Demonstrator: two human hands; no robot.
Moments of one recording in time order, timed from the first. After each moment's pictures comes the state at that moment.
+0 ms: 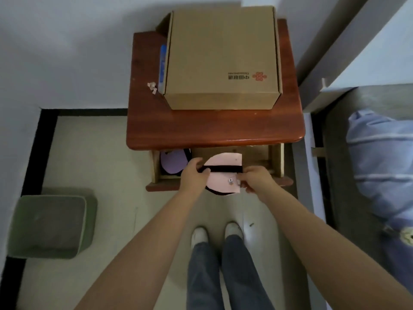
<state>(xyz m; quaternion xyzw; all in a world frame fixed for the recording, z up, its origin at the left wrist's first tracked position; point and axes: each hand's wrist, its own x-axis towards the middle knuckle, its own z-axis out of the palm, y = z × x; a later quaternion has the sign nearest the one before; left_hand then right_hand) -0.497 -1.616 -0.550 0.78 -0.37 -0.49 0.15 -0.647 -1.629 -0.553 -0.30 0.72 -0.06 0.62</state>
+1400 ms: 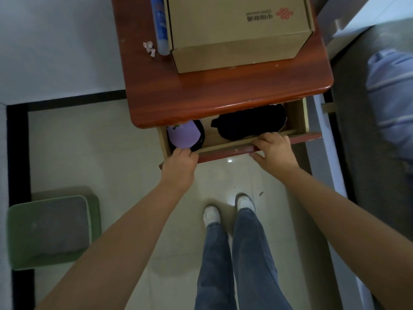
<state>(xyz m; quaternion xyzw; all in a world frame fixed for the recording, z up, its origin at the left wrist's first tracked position) -0.401 -1.579 -0.557 0.55 -0.82 -0.16 -0.09 -0.625 -1.586 -0.575 -0.72 0.66 0.03 0.23</state>
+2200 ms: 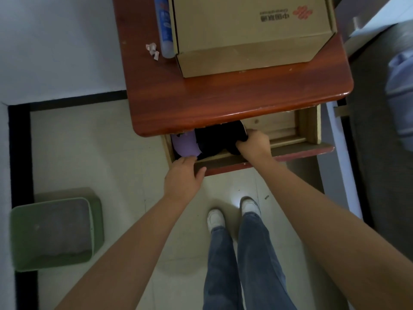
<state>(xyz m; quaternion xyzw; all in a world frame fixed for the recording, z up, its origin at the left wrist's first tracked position) -0.397 -1.584 -0.591 0.69 -0.65 -0.31 0.03 -0.562 -1.644 -0.596 -0.50 0.76 -0.04 0.41</state>
